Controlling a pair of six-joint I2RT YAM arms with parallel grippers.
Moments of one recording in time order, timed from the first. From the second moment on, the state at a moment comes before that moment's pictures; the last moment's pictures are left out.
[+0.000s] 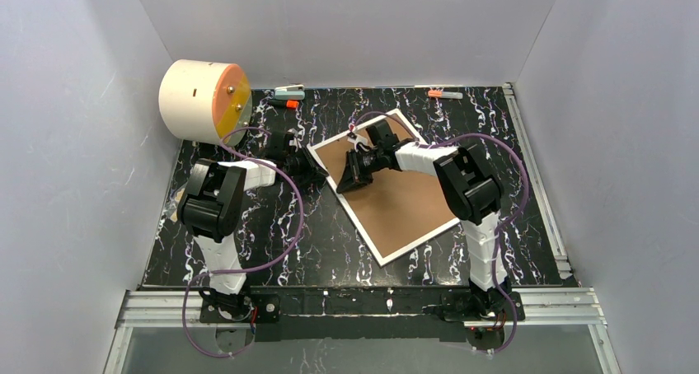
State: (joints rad) left arm -0.29 1.88 0.98 0.04 0.35 -0.80; right arm 0.59 2.14 1.40 -0.16 -0.83 0.54
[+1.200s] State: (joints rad) left arm -0.29 1.88 0.98 0.04 0.35 -0.78; right arm 0.58 2.18 1.46 -0.29 -0.81 0.53
